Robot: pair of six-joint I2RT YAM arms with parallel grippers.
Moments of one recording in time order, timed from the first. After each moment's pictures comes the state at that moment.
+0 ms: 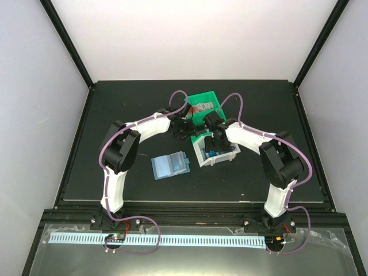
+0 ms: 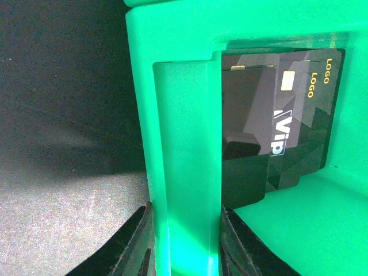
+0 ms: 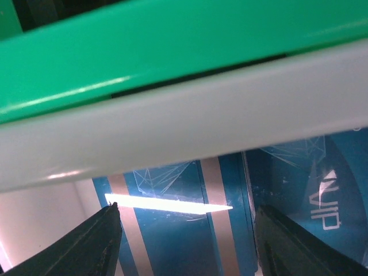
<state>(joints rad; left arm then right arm) -0.57 2.08 1.49 -0.50 0.24 -0.92 0.59 1.83 1.22 -0.73 0.04 0.53</state>
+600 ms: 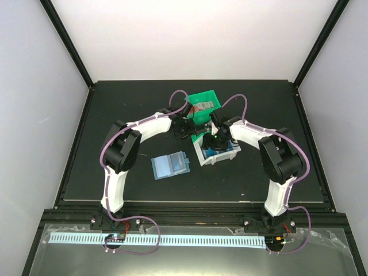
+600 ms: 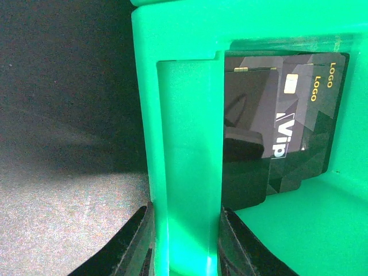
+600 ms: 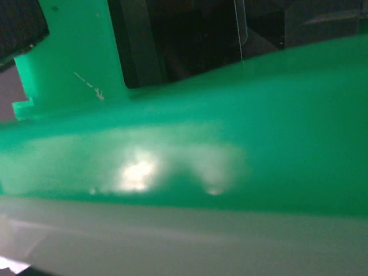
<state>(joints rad) -0.58 2.09 1.52 -0.51 0.22 -0.96 0.52 1.88 1.21 -0.61 -0.26 0.46</state>
